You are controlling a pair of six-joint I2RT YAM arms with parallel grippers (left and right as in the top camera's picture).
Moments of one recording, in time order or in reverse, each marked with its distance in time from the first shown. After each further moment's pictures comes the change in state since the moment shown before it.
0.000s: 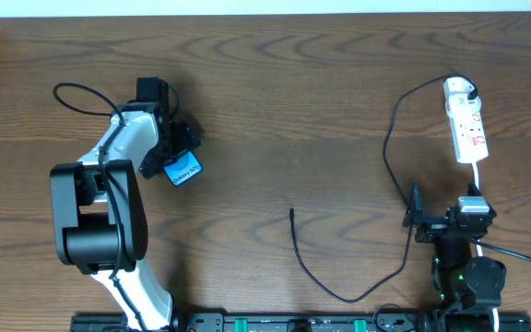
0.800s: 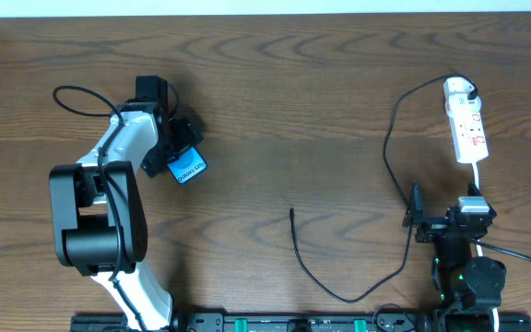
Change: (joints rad) left arm 0.000 -0.008 0.000 0.021 0.069 -0.050; right arm 0.000 0.000 0.000 0.000 0.000 0.000
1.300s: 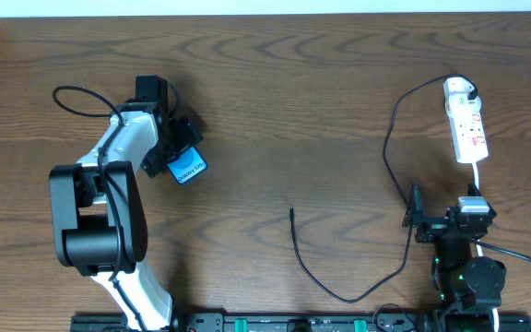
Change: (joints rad) left arm 0.000 0.000 0.000 0.006 0.002 -0.010; right arm 0.000 0.000 0.000 0.000 0.000 0.000
